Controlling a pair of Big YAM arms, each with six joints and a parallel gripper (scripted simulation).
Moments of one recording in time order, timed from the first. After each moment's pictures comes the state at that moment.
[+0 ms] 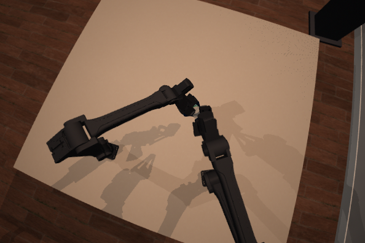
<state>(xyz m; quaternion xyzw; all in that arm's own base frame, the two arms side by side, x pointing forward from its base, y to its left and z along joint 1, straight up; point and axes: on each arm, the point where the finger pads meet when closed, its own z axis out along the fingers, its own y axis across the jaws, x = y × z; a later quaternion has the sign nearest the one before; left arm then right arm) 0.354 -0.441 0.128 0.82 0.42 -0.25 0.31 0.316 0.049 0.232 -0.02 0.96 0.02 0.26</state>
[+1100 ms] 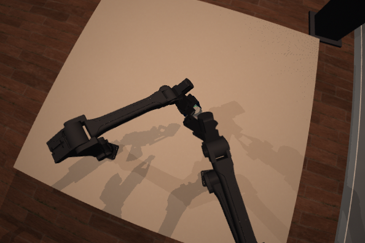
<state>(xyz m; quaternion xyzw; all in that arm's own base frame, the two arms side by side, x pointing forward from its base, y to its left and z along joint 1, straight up) 0.353 -0.442 0.128 0.82 0.42 -0.25 0.31 0.312 0.048 0.236 -0.41 0.88 -0.09 0.24</state>
